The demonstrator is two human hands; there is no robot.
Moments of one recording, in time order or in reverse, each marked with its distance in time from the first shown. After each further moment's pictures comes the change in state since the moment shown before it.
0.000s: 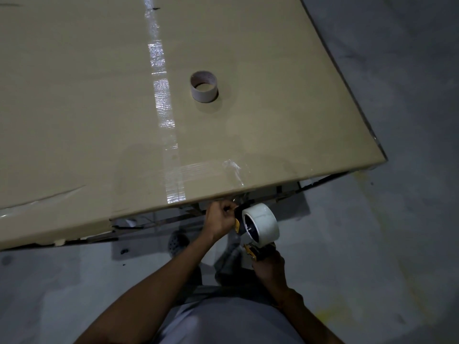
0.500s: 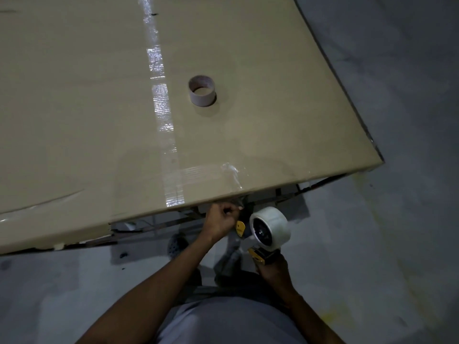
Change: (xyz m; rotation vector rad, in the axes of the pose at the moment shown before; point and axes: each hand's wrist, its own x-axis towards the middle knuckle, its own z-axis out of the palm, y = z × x) left_hand -0.005 0.018 -0.005 -0.077 -0.039 0.014; right_hand 0.010 0.040 -0.003 0.188 -0.258 0.233
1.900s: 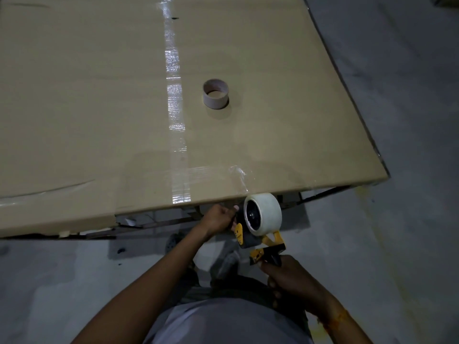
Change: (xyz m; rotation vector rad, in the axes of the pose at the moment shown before) left_hand -0.009 0.025 -0.030 -0.048 -0.223 -0.262; right_hand -0.078 -0.104 -0.098 0.237 -0.408 0.164
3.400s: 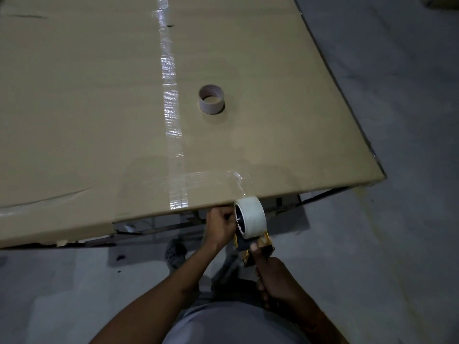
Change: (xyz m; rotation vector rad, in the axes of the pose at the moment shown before) left_hand 0.020 -0.029 0.031 0.009 0.402 0.369; right_hand 0.011 -0.006 0.034 0.057 0.170 -0.005
